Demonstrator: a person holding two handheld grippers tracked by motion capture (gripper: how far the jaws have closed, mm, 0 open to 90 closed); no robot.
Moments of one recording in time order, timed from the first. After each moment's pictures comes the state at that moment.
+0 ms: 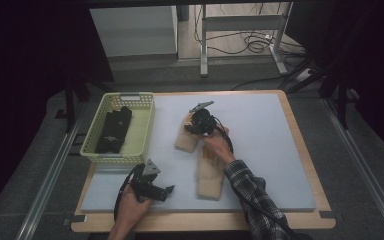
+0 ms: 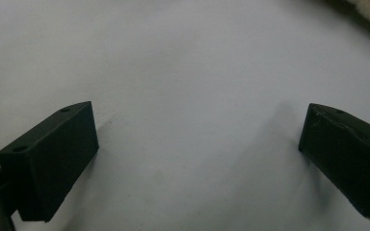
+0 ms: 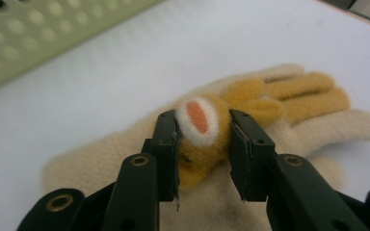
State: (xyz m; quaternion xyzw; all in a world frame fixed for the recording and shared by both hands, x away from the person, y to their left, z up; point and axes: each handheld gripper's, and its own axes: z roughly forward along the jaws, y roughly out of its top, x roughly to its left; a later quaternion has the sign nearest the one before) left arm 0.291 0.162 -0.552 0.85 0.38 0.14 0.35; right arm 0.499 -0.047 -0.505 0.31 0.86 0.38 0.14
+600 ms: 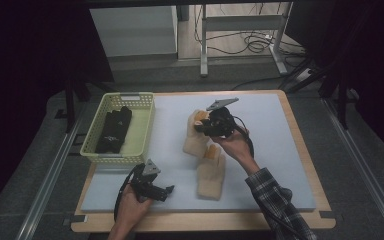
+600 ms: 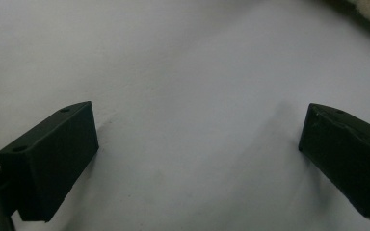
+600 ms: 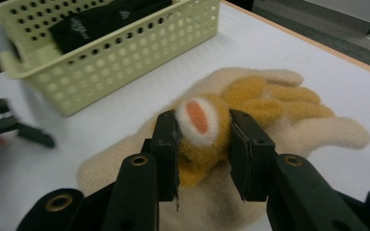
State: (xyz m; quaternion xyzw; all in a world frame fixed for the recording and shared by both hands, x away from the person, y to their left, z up) left arm 0.291 0.162 -0.552 0.85 0.38 0.14 0.35; right arm 0.437 -0.100 -0.431 0.28 0.85 0.43 0.11
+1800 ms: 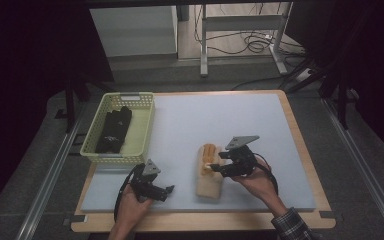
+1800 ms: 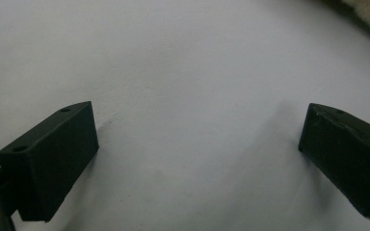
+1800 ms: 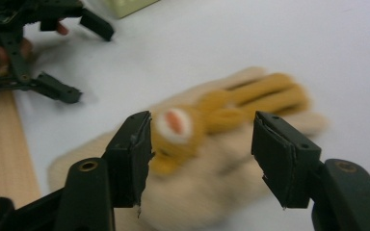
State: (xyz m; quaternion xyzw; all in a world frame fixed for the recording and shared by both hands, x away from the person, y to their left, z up) left arm 0.291 0.162 -0.552 0.84 0.38 0.14 0.35; right arm 0.350 -0.159 -0.471 0.27 0.87 0.40 0.09
